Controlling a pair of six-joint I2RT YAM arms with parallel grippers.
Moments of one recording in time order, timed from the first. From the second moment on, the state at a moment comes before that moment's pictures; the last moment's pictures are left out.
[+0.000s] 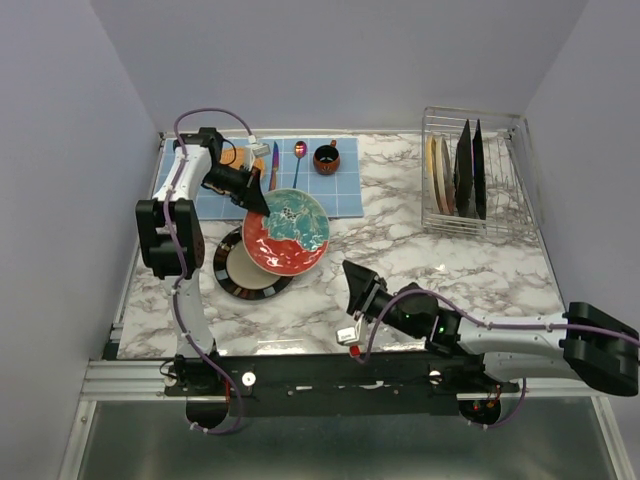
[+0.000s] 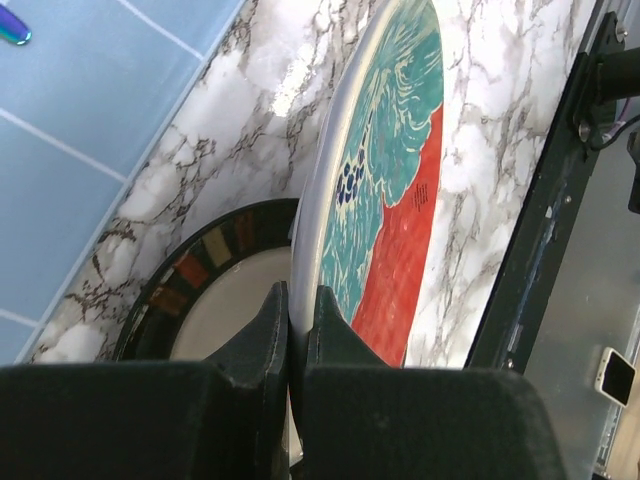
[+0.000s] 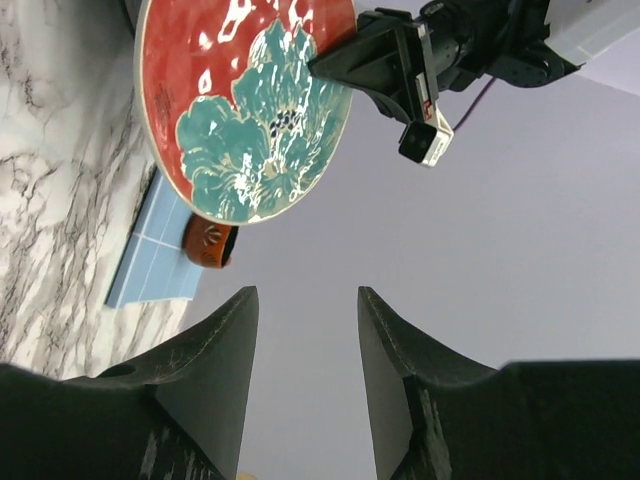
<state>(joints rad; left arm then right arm) 0.00 2.11 1.86 -1.31 0.99 0.72 1.16 1.11 0.31 0.63 0.17 -1.80</state>
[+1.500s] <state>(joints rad) 0.22 2.11 1.61 -1.33 0.97 0.87 1.16 1.07 0.23 0.63 0.18 -1.81</state>
